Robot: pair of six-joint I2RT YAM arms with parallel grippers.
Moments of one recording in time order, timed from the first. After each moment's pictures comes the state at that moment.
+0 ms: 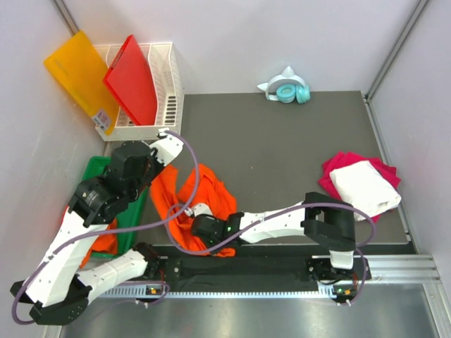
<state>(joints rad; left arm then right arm) -0.64 0.89 1.37 -1.02 -0.45 0.44 1.41 1.88 1.18 -0.34 0.15 0.64</state>
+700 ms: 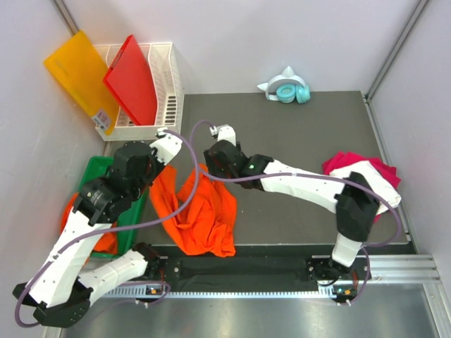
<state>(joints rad) -0.59 0.88 1.30 -0.98 -0.45 0.42 1.03 1.72 1.41 -0.39 0.43 0.49</state>
